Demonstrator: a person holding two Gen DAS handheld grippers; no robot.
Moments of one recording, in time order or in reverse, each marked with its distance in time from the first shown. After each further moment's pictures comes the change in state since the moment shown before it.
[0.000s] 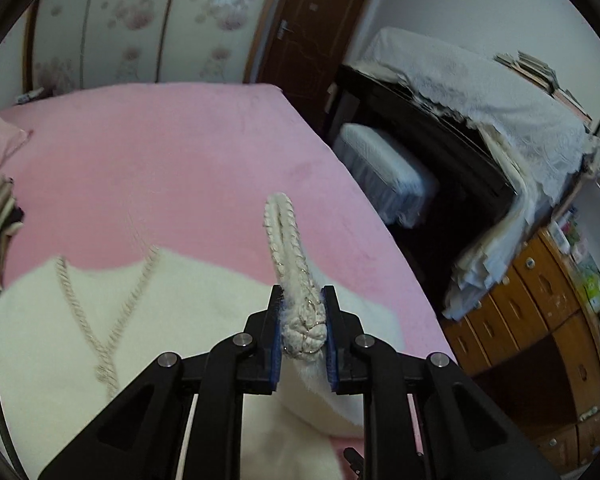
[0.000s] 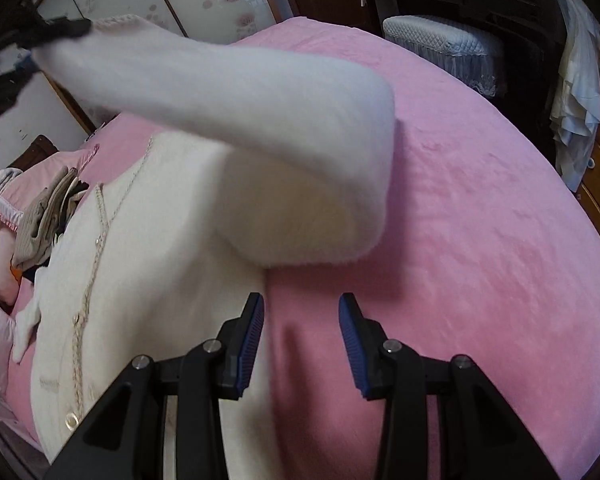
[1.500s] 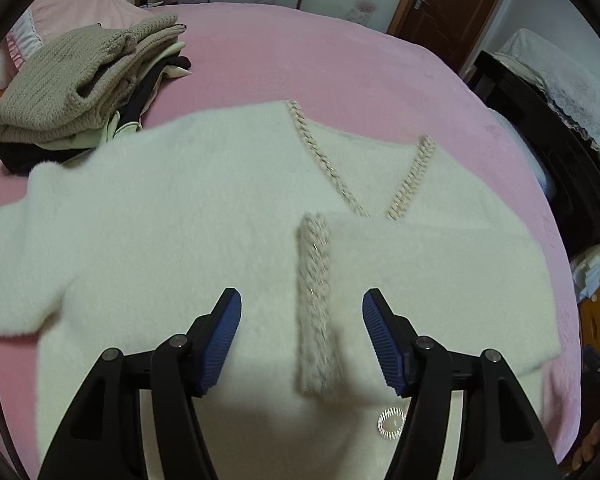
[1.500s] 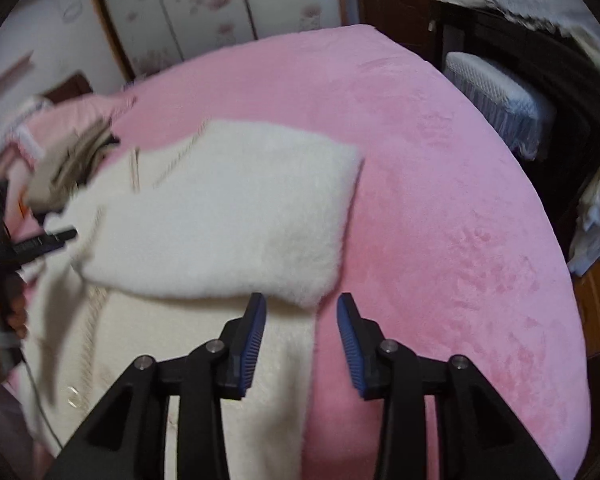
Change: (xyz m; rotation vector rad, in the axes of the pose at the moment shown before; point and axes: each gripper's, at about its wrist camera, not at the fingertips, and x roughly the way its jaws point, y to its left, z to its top) left arm 0.014 0.283 -0.133 -0.262 0.166 0.284; right arm -0.019 0.028 0.047 -0.197 0.015 0.051
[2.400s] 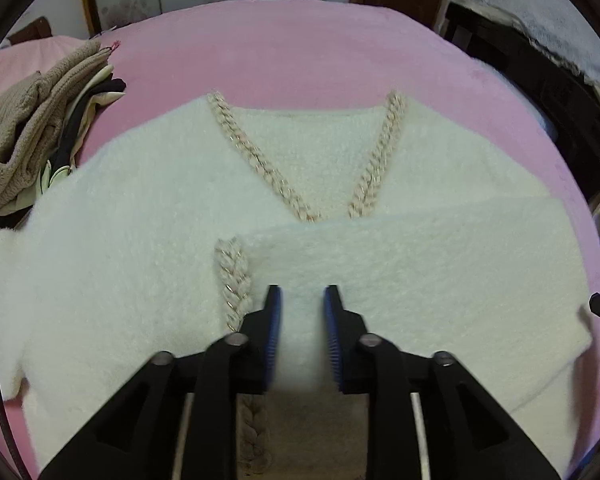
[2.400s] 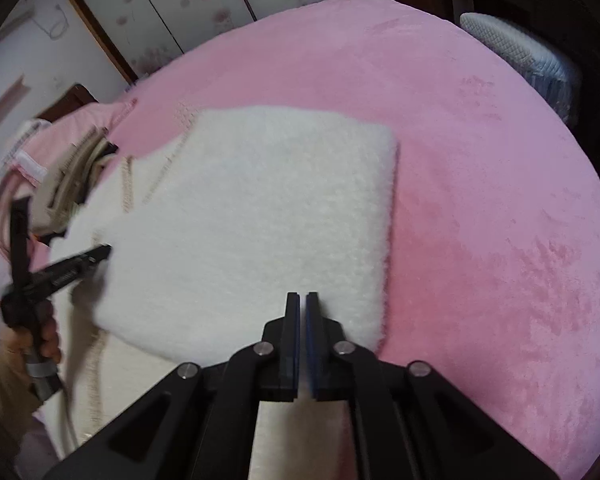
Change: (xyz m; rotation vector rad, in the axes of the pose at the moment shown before) left arm 0.050 -0.060 0.013 0.184 0.032 0.028; right arm 0.063 0.011 0.025 0.030 0.082 0.121
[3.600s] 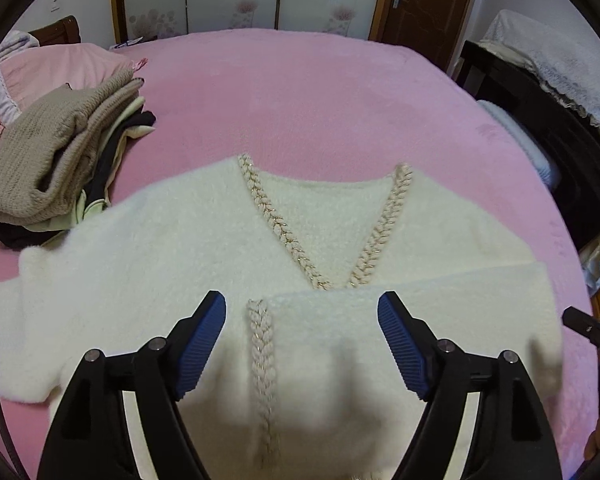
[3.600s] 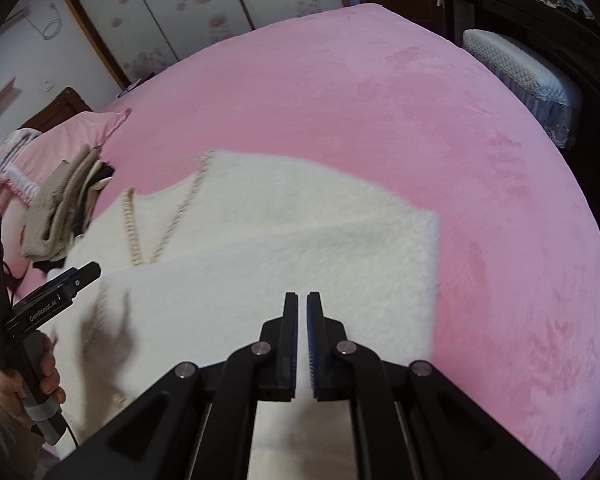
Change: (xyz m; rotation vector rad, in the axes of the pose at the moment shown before) left arm -0.057 0.010 0.025 -0.053 -0.099 0.008; right arm 0.011 0.052 0.045 -0.021 0.012 -0.074
